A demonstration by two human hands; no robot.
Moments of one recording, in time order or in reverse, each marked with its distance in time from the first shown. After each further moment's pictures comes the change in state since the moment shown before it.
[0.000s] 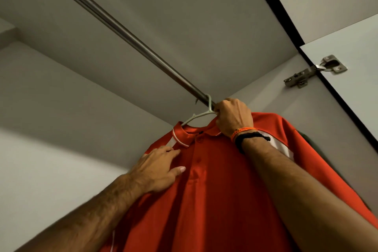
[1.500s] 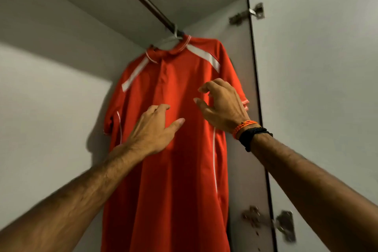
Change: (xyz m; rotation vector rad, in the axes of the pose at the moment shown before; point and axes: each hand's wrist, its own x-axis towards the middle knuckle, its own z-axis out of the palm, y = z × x) left_hand -0.218 0.128 -0.044 -0.539 -0.006 -0.117; right_hand -0.237 -0.029 -0.206 0.266 -0.282 0.064
